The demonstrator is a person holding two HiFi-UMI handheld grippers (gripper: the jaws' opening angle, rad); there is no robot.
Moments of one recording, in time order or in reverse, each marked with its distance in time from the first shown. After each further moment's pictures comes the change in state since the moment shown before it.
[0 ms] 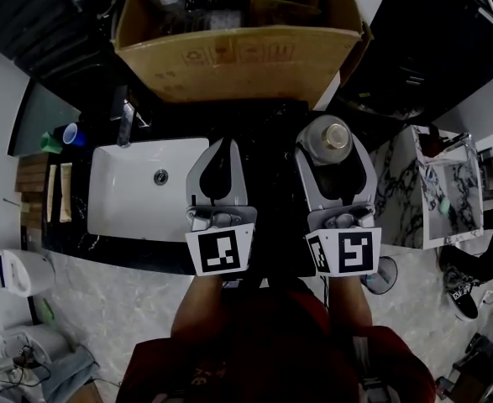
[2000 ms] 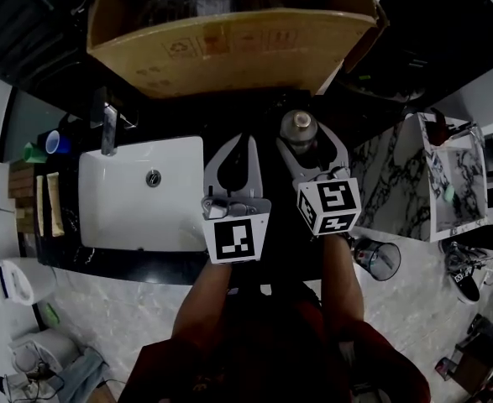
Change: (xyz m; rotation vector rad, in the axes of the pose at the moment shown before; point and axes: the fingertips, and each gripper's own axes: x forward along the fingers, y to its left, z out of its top) left arm 0.040 -0.011 -0.081 -0.051 0.119 -0.094; right arm 0.059 -0.006 -0.172 0.062 0.426 0.054
